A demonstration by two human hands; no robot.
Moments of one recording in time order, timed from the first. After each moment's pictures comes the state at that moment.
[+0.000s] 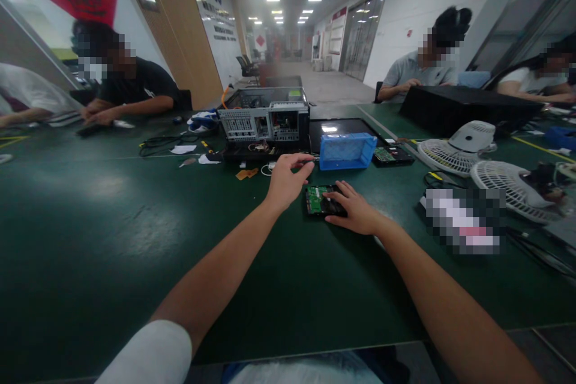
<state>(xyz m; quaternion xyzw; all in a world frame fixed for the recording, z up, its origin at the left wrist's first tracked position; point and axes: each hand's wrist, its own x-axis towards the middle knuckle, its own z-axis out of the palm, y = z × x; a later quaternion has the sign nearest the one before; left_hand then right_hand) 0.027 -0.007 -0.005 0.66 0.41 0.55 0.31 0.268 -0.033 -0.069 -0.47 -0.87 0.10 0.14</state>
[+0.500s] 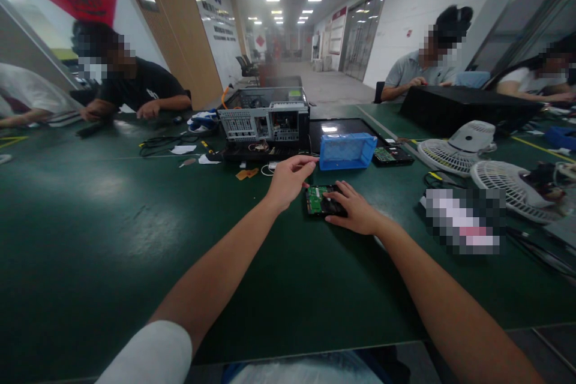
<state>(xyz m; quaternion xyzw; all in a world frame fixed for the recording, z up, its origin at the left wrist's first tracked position) 0.029 -0.012 0.002 0.62 0.39 0.54 0.42 0.268 -0.033 -0.067 -0.47 -0.86 0.10 0.14</state>
